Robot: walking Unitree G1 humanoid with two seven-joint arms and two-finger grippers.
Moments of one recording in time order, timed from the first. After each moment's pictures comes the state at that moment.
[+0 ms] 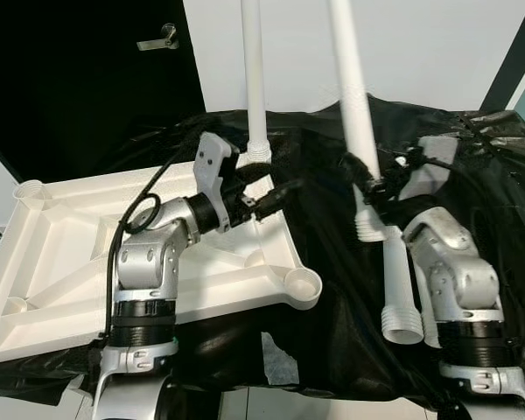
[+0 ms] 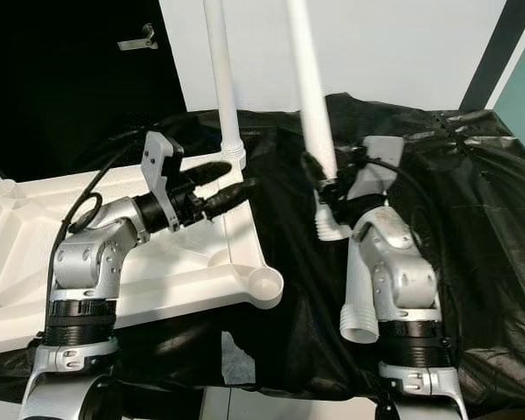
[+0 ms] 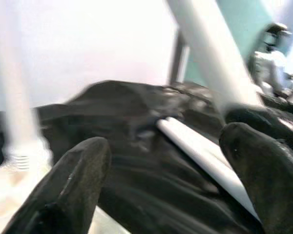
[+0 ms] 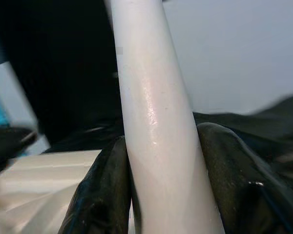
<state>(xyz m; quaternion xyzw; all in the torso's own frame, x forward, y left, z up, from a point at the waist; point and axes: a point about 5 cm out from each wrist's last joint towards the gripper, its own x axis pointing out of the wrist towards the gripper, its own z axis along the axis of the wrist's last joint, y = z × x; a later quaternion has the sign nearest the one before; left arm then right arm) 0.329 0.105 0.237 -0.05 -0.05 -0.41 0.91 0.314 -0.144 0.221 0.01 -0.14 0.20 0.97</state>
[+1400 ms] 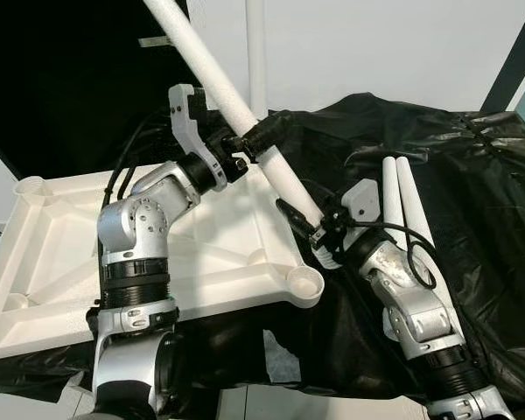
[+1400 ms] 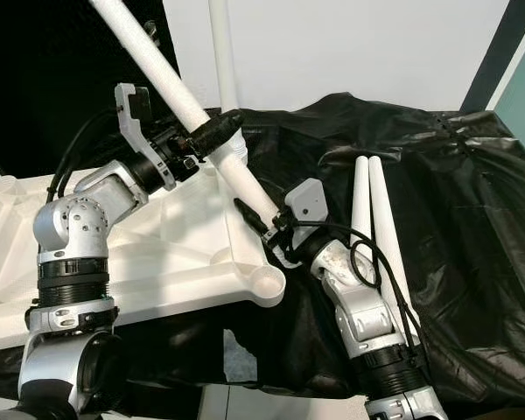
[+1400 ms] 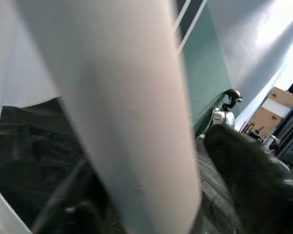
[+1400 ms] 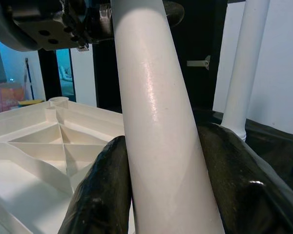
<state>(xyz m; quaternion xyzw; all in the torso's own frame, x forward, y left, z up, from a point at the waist) 0.341 0.109 0.270 -0.22 -0.04 -0.44 0.87 0.293 -0.097 0.186 -0.09 -0.18 0.33 0.92</state>
